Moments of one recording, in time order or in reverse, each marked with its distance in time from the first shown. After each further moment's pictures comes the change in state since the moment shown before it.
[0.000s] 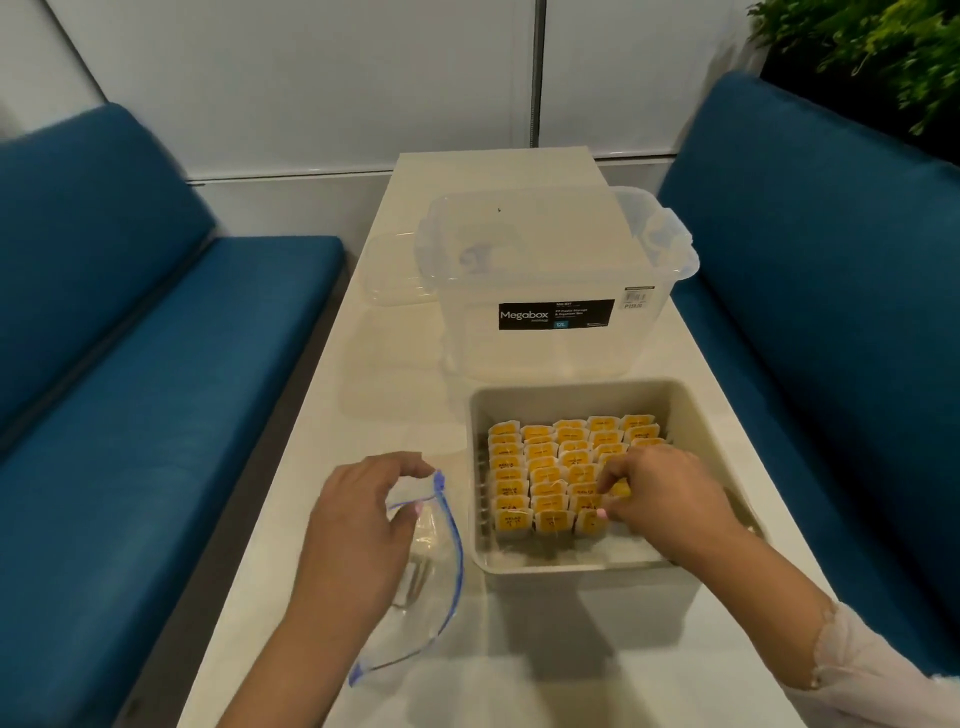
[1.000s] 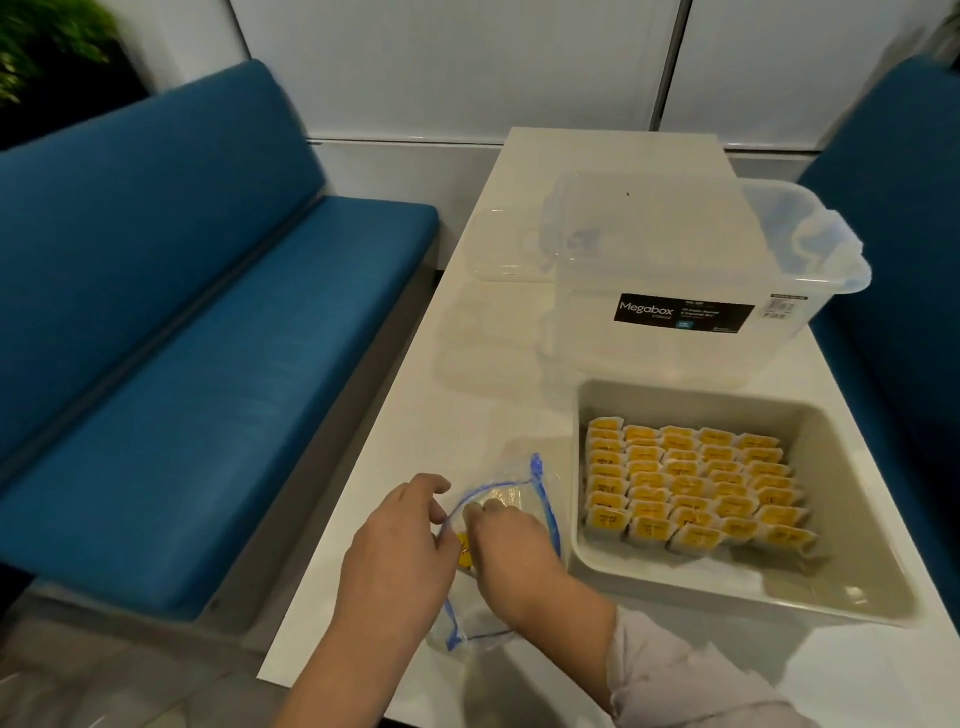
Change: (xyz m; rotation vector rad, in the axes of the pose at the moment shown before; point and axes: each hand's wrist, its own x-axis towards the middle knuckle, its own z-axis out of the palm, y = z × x) left_hand -0.033 -0.045 -0.011 0.131 -0.005 -0.321; right_hand -0.015 -0.178 0.089 -0.119 -0.312 -0.479
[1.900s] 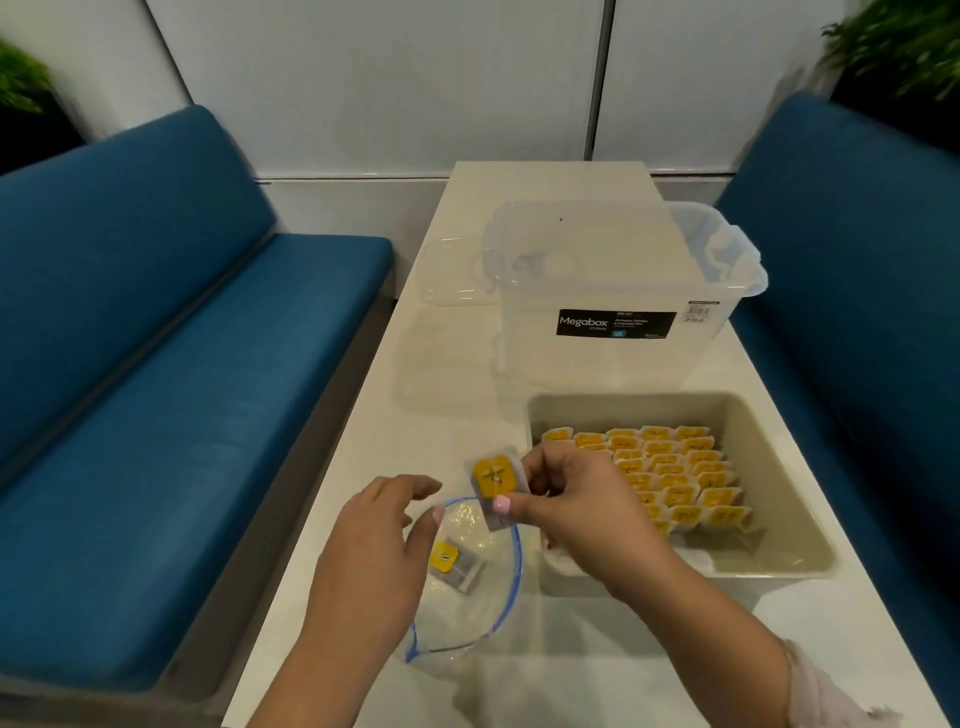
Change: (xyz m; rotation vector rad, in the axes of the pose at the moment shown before) left_hand -0.003 0.020 -0.014 -0.108 0.015 0.192; right_hand -0.069 0.048 -0.067 1.102 0.406 0.104
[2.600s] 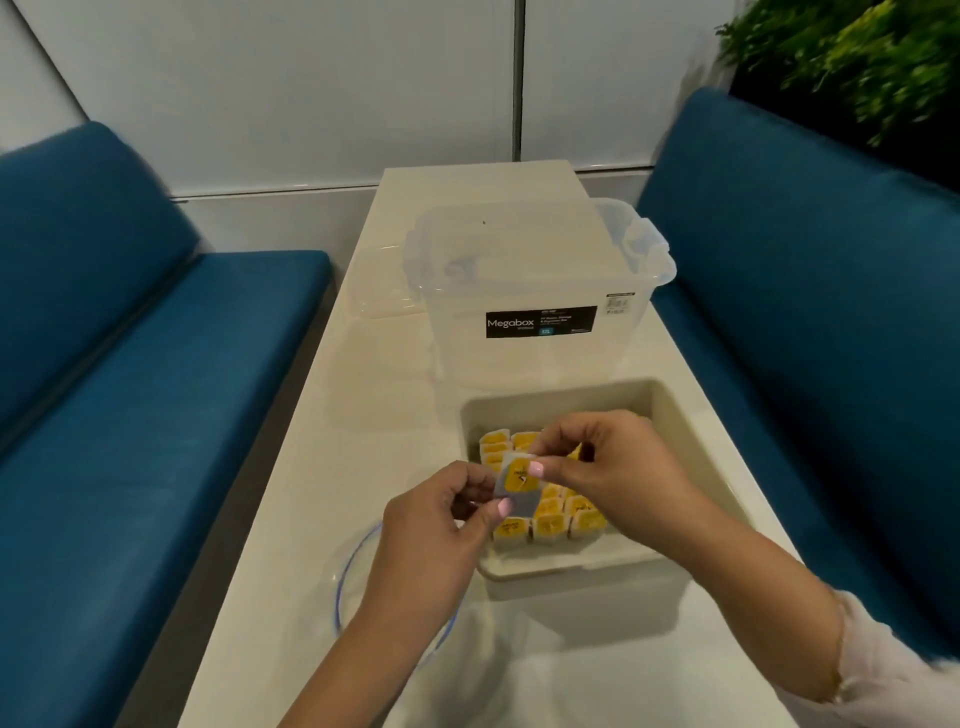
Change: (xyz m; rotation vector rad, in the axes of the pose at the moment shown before) left_hand 0.014 0.073 0.042 -0.476 -0.151 0.118; right_hand -0.009 -0.003 -0.077 -0.321 0.149 -0.115
